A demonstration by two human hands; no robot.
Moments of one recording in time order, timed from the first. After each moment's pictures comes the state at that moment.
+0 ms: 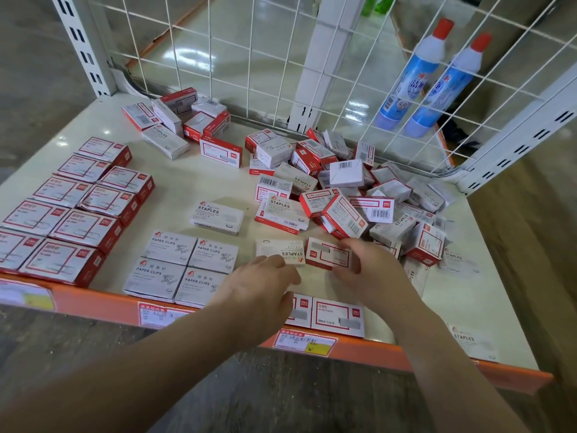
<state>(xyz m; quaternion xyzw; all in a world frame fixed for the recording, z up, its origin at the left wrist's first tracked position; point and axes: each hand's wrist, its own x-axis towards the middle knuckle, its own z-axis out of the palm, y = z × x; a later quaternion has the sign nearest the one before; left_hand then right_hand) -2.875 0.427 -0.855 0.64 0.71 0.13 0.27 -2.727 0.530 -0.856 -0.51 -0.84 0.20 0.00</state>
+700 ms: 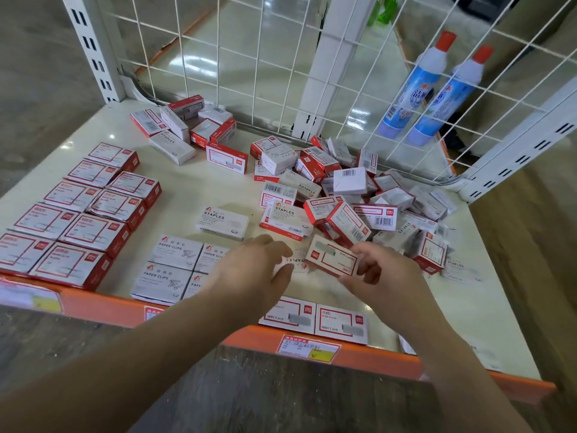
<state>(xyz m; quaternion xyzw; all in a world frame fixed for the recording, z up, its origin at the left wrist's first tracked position) -2.894 0.435 -0.846 0.59 0.74 0.21 0.23 -2.720 0.514 -0.827 -0.50 -0.82 0.26 0.06</state>
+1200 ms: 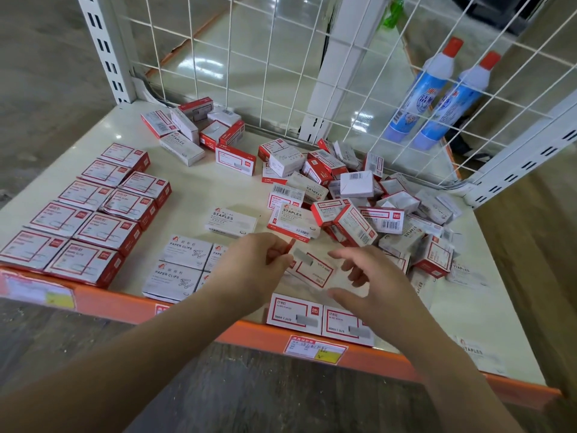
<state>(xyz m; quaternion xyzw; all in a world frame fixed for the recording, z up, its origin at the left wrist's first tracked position) -2.902 0.434 -0.845 0.46 0.74 0.33 0.37 -2.733 0.498 -0.825 -0.44 -0.85 0.27 0.05</state>
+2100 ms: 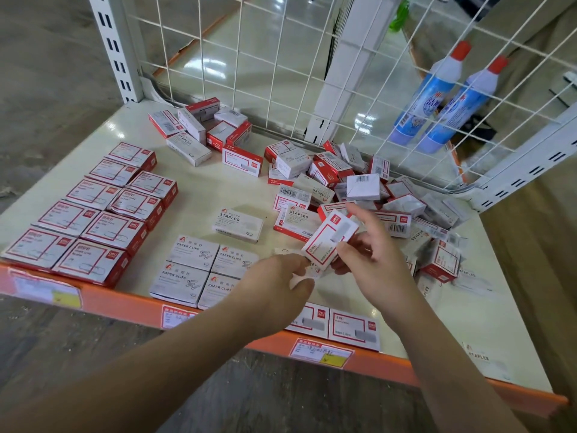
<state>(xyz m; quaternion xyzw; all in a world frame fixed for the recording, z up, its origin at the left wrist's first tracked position) -2.887 0.427 -0.841 0.47 0.72 0.27 0.43 -2.763 0.511 -0.825 -0.47 -0.71 0.47 0.21</state>
